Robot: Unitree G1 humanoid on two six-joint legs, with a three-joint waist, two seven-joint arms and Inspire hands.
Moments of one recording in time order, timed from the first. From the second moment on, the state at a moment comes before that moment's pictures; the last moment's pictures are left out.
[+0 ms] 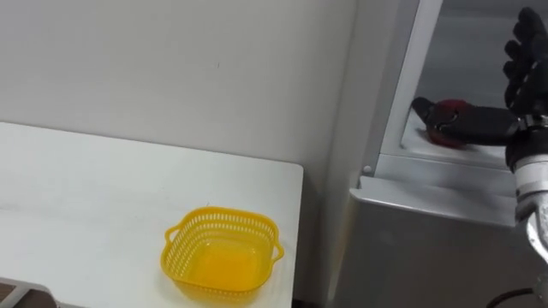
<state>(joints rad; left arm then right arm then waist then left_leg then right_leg) 0.24 0.25 0.02 1.08 0.42 0.07 -0.17 -0.57 -0.48 -0.07 0.20 0.21 -0.11 -0.31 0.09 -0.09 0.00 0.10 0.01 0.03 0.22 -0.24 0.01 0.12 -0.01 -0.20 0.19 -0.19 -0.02</state>
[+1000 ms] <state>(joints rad) 0.26 0.26 0.04 1.04 0.45 0.09 -0.19 -0.57 -0.51 -0.07 0.22 0.21 -0.06 -0.29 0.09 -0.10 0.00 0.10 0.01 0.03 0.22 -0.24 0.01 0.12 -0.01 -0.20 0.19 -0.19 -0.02</state>
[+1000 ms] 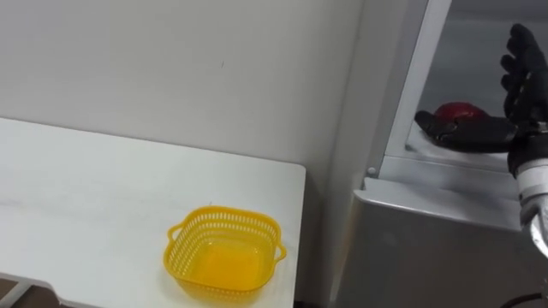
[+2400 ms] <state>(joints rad) 0.25 0.26 0.04 0.99 0.44 0.15 -0.19 -0.63 -0.58 -0.04 0.50 0.22 -0.02 -0.12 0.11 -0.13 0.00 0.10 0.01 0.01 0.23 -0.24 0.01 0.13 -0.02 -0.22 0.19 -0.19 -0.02</state>
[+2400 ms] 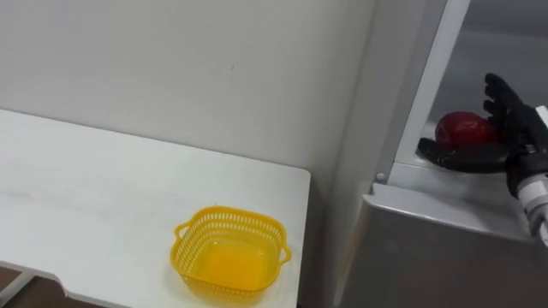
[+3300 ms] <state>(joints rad) 0.22 0.29 0.03 0.99 0.43 0.18 -0.18 -0.79 -0.64 0.02 0.72 0.19 0.00 -0.05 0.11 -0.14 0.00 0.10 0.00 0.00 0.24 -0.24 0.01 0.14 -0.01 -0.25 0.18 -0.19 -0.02</state>
